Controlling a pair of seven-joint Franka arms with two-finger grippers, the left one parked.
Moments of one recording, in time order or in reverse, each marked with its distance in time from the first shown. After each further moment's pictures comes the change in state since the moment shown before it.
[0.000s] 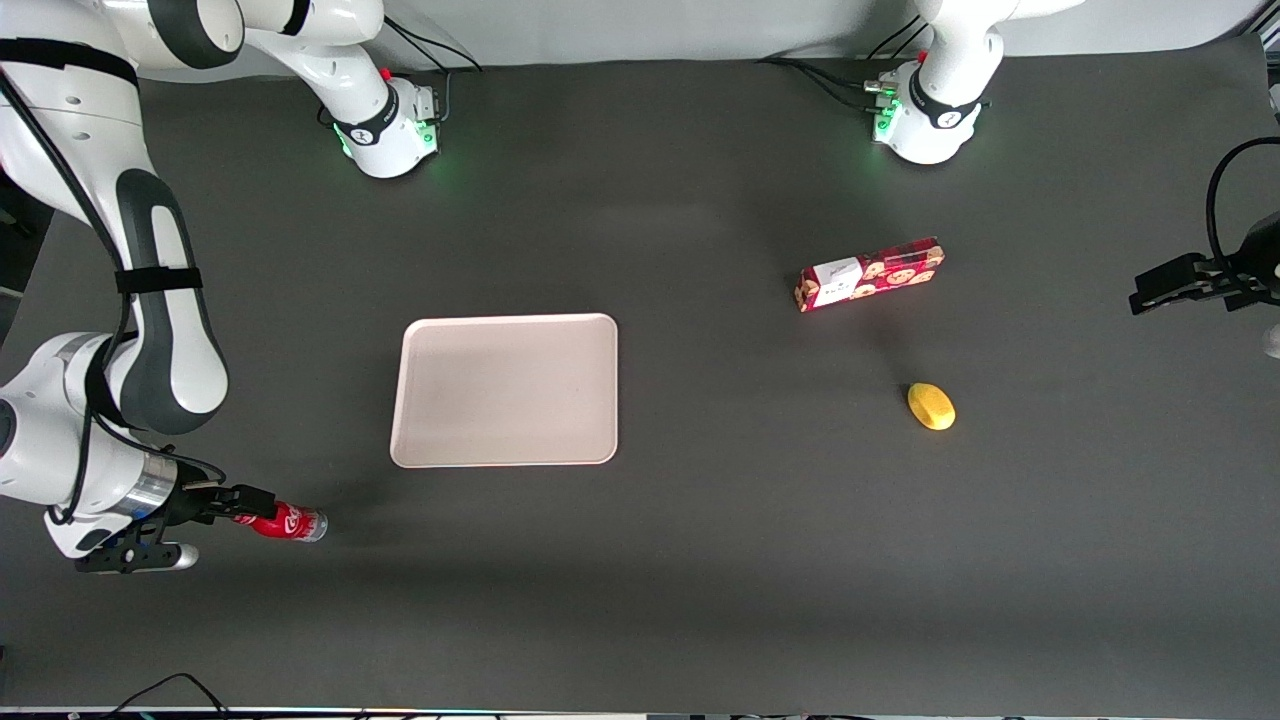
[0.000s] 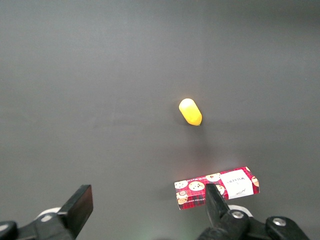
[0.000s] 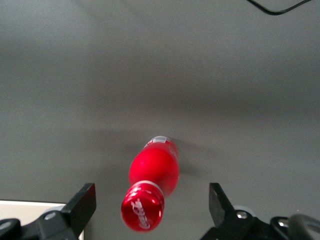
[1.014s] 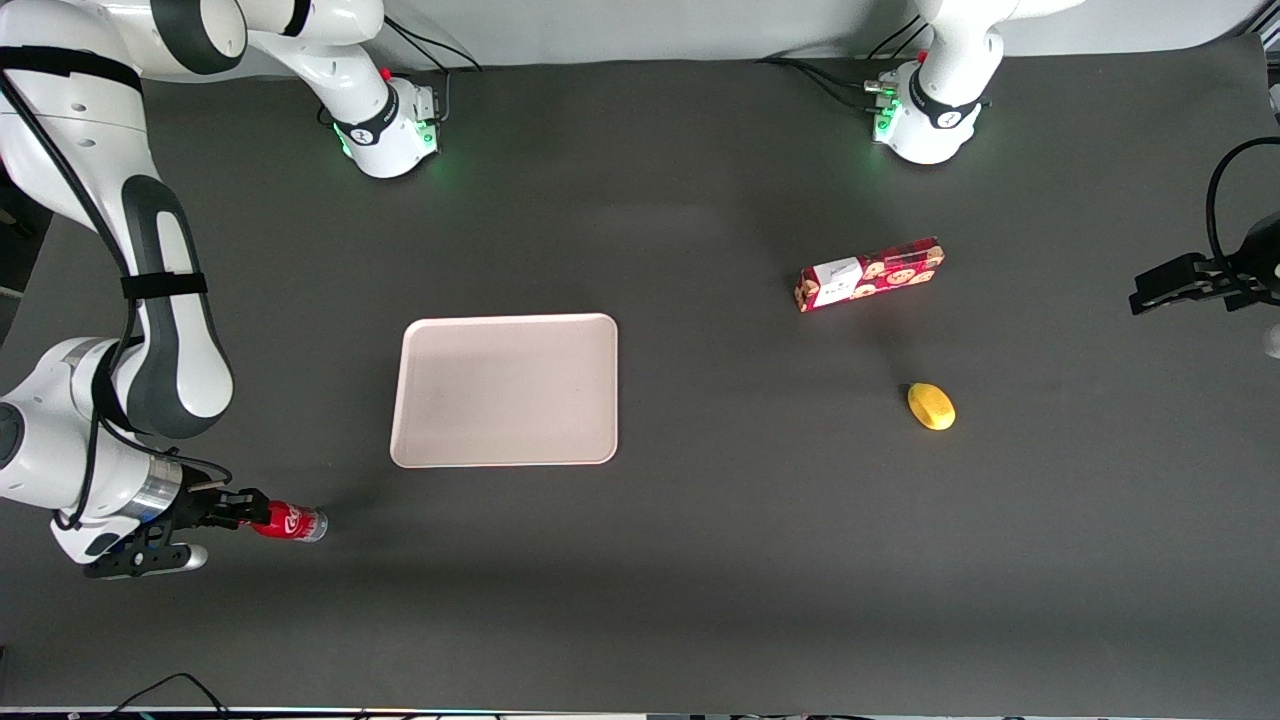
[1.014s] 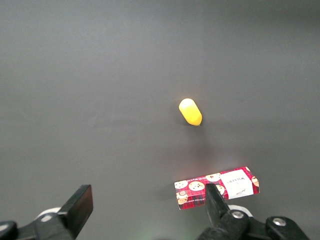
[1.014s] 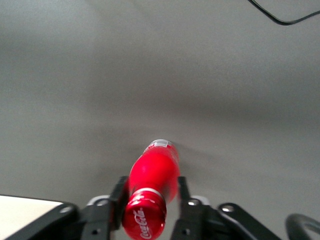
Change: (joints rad) arm 0.004 0.013 -0.001 0.013 0.000 0.003 -0.062
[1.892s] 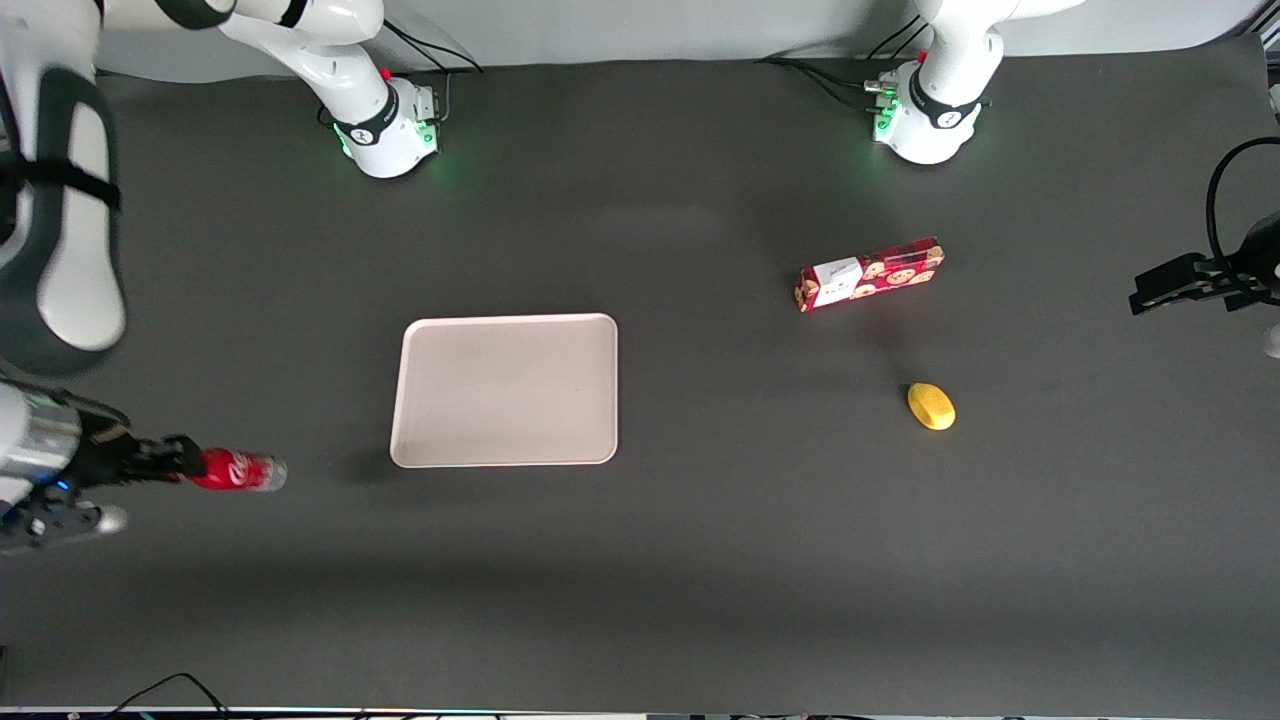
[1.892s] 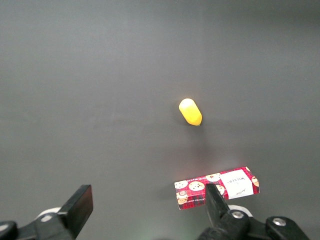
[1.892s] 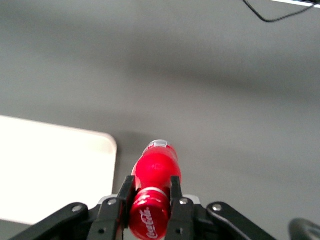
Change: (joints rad) arm 0.014 -0.162 0.001 0.214 -0.030 -0.497 -0.017
